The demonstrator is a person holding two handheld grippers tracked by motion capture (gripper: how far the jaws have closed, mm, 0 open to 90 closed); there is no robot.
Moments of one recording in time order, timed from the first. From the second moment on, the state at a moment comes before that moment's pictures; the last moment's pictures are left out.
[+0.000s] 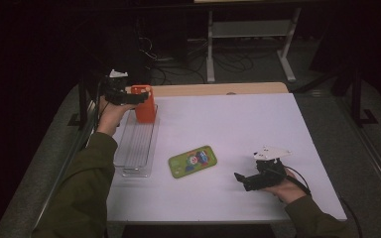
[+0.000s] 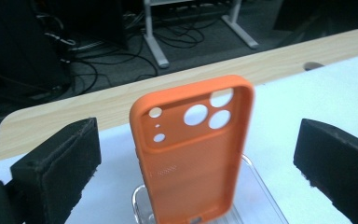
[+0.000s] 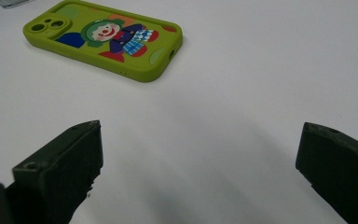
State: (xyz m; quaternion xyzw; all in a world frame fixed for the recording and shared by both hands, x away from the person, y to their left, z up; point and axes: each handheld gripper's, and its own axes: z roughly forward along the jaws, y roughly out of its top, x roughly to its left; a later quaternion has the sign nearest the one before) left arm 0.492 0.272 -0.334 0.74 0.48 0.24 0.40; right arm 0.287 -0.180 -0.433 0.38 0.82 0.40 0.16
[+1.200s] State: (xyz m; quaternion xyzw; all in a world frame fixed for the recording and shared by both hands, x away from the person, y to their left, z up) left arm 0.416 0.203 -0.320 0.86 0.26 0.13 0.42; right arm 0.292 -0.177 -0.433 0.38 0.82 0.40 0.16
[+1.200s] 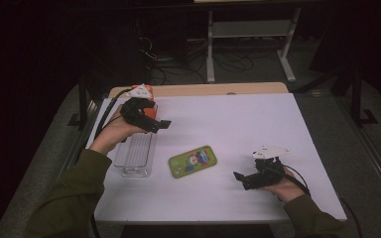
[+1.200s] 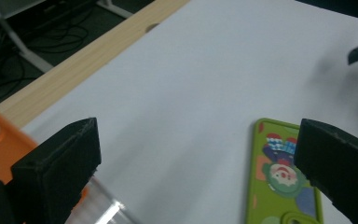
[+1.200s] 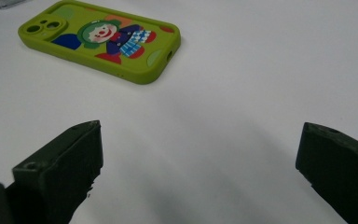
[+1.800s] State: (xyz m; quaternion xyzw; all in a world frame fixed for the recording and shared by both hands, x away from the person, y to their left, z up) left arm 0.398 0.166 -0.343 0.91 0.20 0.09 0.36; right arm 0.291 -0.175 -0.433 0.38 0.82 0.40 0.16
